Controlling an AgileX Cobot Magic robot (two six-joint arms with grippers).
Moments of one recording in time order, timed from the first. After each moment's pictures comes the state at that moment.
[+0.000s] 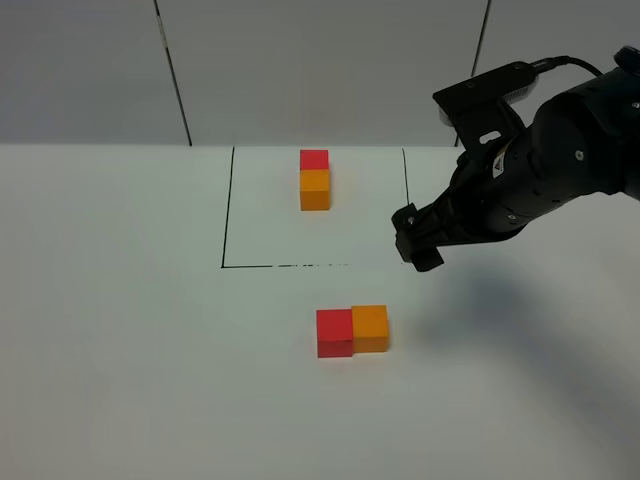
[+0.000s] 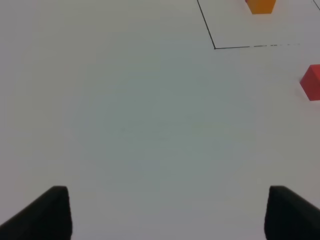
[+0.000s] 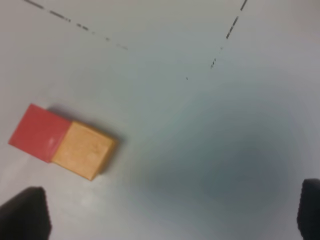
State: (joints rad) left arm -0.05 -0.01 -0.51 -0.10 1.04 0.05; right arm 0.48 1.68 -1.32 -0.09 0.76 -0.07
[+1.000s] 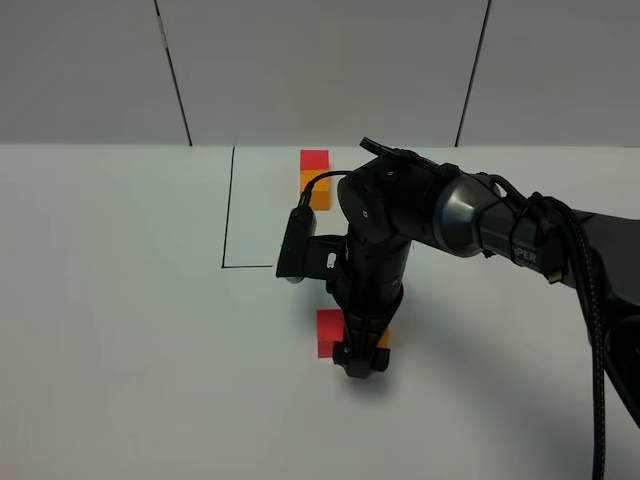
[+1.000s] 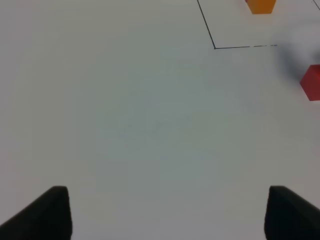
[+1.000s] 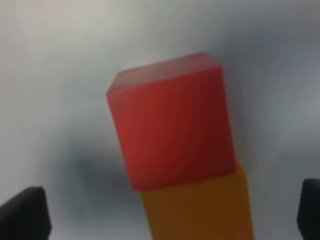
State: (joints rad) left arm -0.05 -0.01 -0.51 -0.10 1.04 0.05; right arm 0.64 2.20 -1.65 -0.05 0.96 -0.78
